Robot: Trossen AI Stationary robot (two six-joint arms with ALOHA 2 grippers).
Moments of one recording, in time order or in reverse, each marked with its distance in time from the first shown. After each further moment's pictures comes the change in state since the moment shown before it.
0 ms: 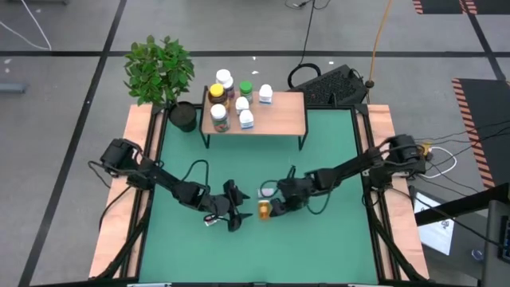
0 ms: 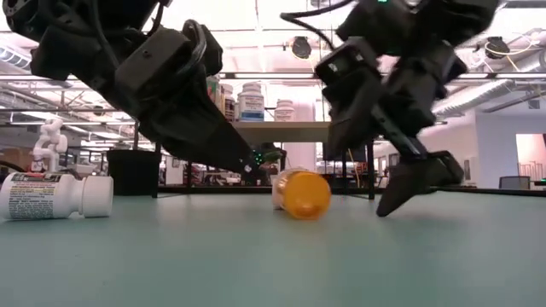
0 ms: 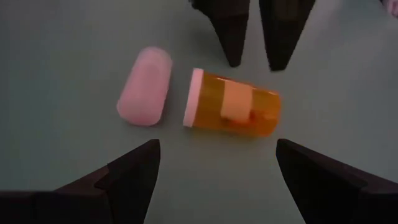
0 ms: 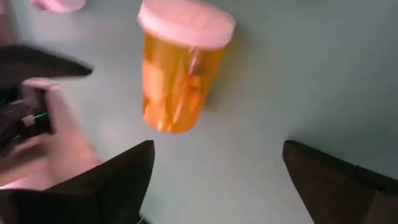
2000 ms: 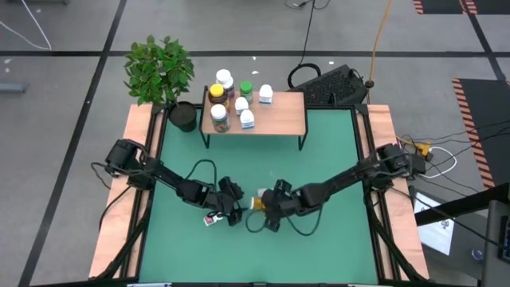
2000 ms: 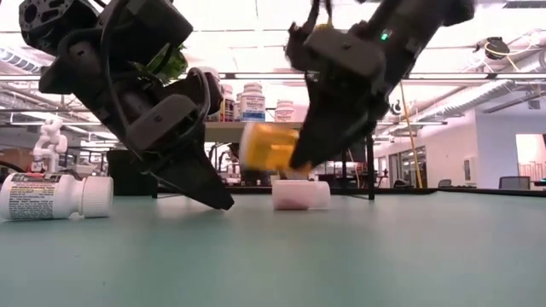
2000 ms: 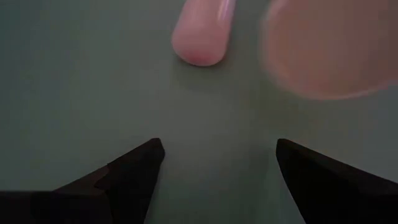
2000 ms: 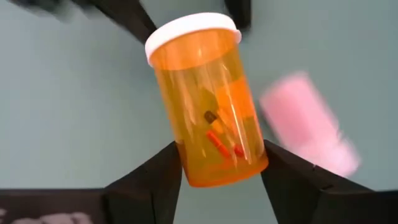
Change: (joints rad) left arm 0.049 0.047 0.003 -0.172 -0.002 -0.097; right arm 0.166 0.136 0.335 -0.325 0.589 -0.779
